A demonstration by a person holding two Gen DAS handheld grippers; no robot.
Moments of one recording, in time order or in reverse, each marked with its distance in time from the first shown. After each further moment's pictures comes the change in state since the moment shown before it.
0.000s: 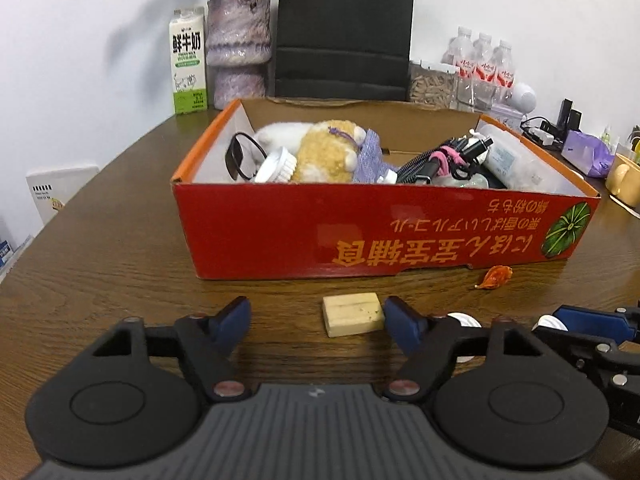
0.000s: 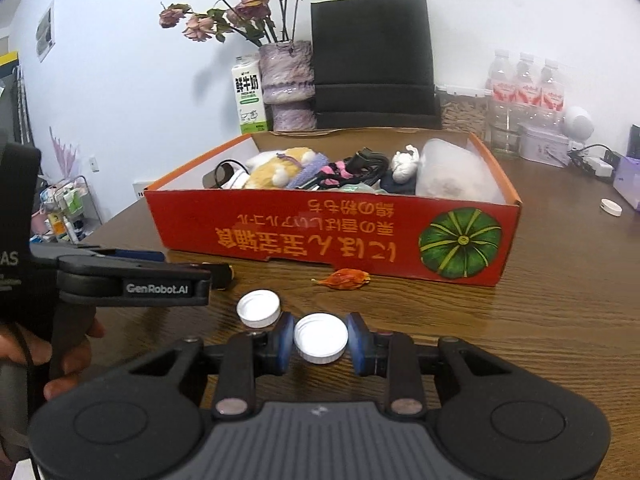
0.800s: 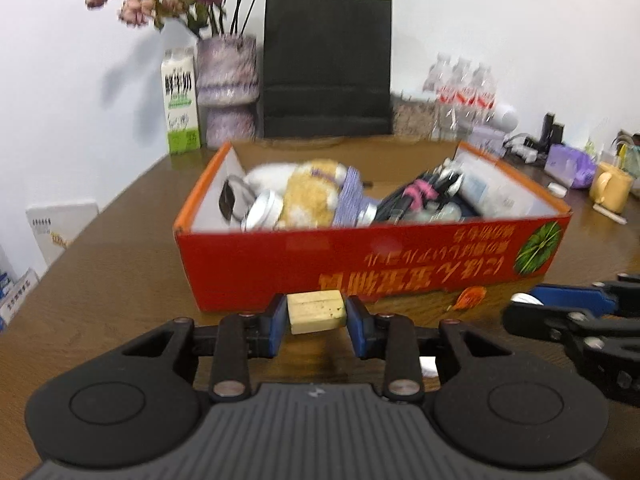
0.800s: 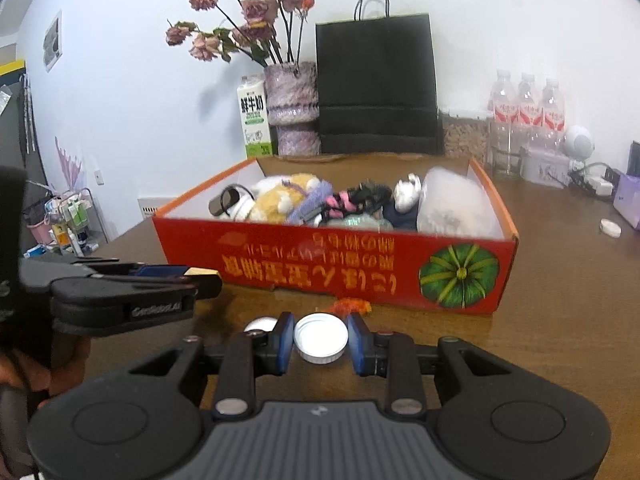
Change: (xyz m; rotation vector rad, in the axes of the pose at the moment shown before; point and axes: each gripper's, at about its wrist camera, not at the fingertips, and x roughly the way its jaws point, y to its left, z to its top) left arm -0.031 -0.010 0.008 0.050 -0.118 -0.015; right arm -0.008 0.003 0.015 -0.015 -0.063 0.010
